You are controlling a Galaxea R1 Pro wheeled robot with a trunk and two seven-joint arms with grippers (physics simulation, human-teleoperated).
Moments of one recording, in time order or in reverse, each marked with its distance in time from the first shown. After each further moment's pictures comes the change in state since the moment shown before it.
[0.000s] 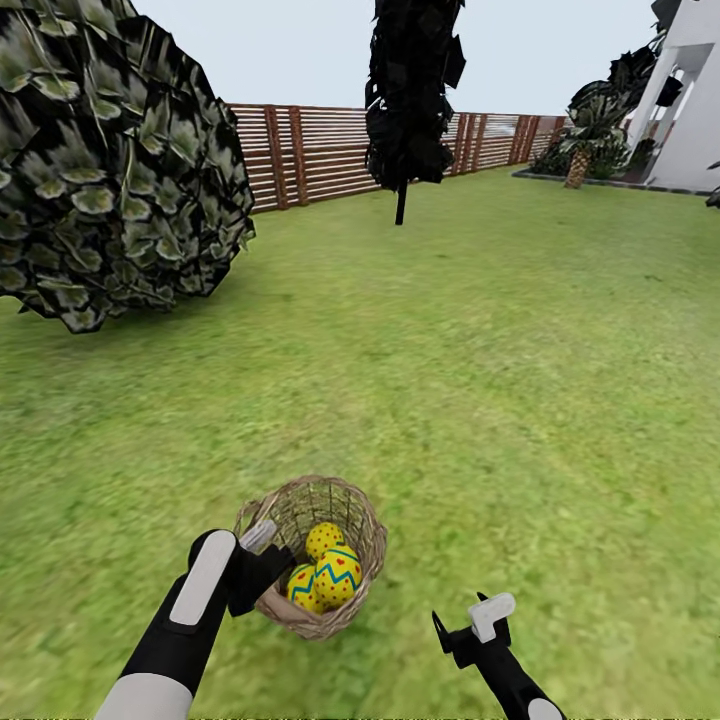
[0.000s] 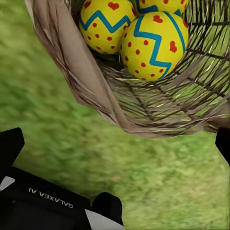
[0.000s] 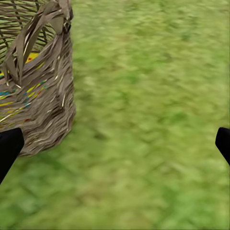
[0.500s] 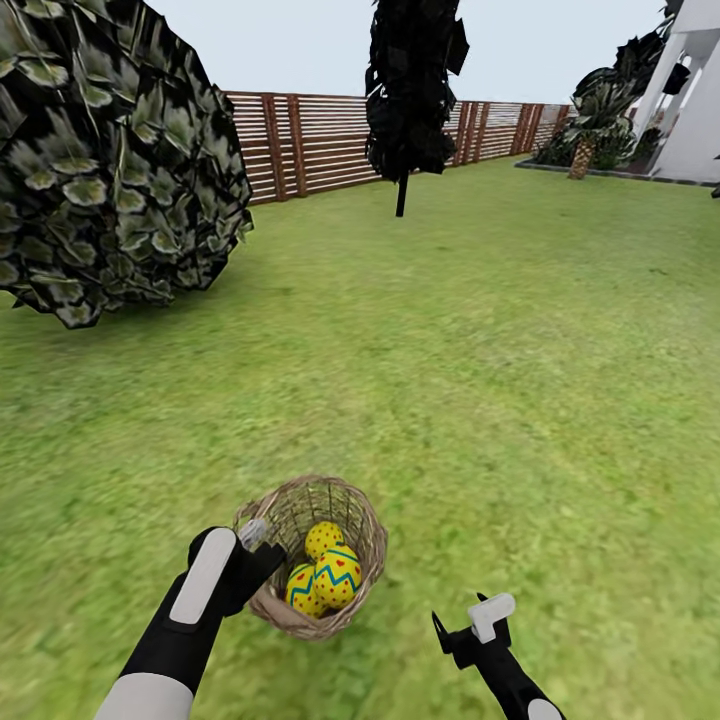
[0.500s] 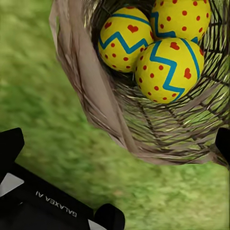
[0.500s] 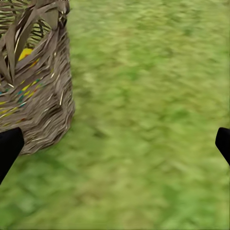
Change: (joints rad) left arm 0.000 -0.003 -0.005 -0.023 0.002 -0.088 0.089; right arm 0.000 0.000 0.002 0.003 0.000 0.000 -0.002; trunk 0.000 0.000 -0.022
